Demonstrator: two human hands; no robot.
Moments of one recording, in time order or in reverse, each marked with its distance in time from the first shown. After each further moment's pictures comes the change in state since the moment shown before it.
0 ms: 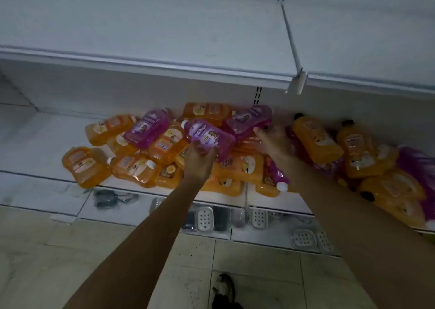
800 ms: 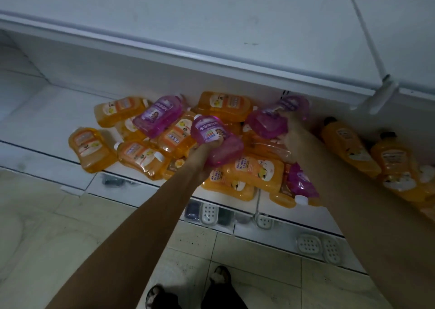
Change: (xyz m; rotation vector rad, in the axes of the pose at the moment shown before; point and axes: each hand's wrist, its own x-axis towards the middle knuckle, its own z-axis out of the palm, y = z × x) left_hand 0.049 -0.017 -0.016 -0.803 -0.123 -0.464; right_hand 0.076 -0.027 0.032 0.594 -0.027 0.441
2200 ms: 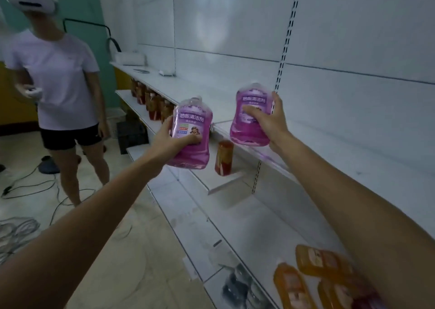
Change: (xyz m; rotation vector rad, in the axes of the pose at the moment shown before) left_hand -0.309 0.459 -0.390 0.489 0.601 0.976; right_hand -0.406 -0.005 0.618 -0.266 -1.056 -0.726
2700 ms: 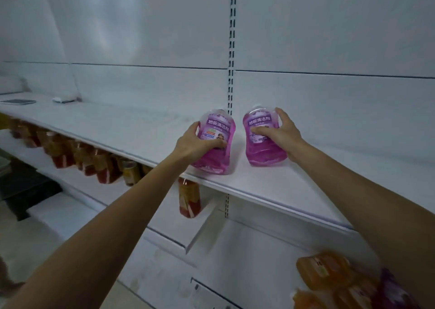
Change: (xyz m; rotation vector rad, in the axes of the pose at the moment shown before) left_hand 0.220 -0.009 0.105 0.255 -0.432 0.070; right_hand 0.100 0.028 -0.067 -0.435 0.426 0.145
